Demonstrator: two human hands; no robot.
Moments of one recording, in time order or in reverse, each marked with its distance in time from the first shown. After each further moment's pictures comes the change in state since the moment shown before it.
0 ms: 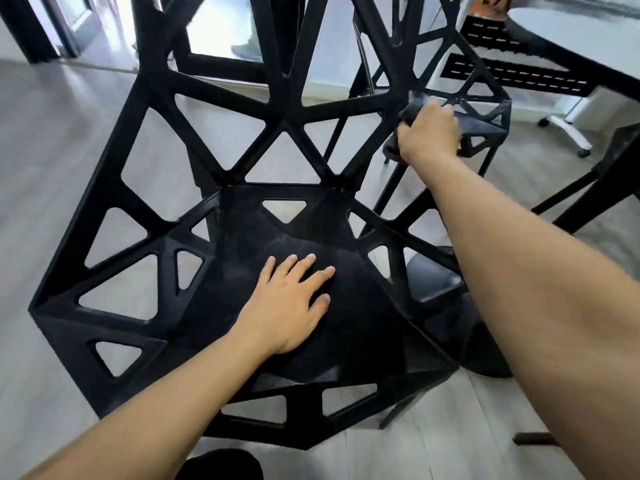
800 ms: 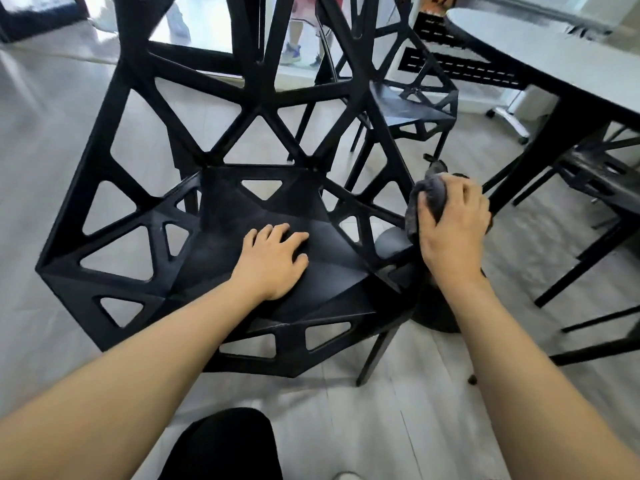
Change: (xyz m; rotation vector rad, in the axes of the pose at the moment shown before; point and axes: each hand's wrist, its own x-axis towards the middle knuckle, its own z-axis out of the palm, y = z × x) left_hand 0.002 0.005 -0.006 0.023 0.046 -0.027; right_hand -0.209 0.110 -0.059 0.056 0.264 -0.109
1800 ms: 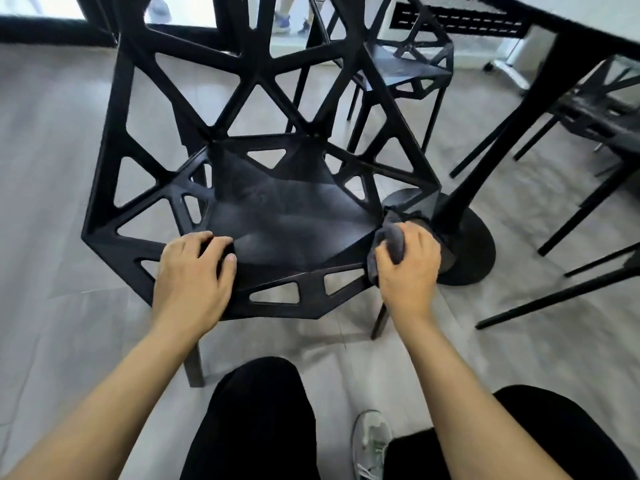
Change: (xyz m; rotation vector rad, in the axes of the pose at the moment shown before) left_hand -0.145 -0.072 -0.020 -0.006 0.340 -0.136; right_hand -0.151 -0.041 0.005 0.215 -0.107 0.180
